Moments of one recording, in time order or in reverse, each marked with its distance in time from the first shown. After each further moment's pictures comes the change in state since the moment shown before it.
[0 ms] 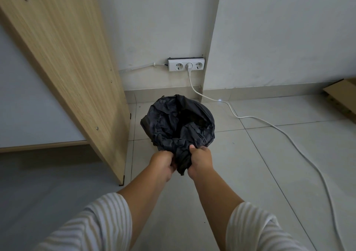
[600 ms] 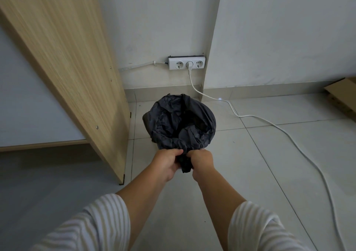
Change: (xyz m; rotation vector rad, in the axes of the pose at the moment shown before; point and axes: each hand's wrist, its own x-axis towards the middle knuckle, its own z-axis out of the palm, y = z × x) left_hand -0.005 -0.003 0.003 0.072 -0.171 0.056; right_hand 0.002 -0.004 -0.008 -0.379 0.009 0.034
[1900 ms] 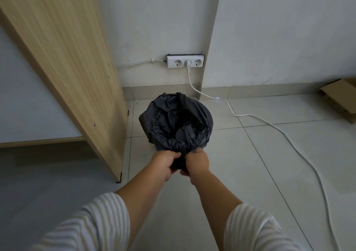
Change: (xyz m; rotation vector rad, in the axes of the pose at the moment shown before) left_hand 0.013 -0.007 -0.004 0.084 0.076 -0.131; right_hand -0.007 0.013 0.003 -0.340 0.048 -0.120
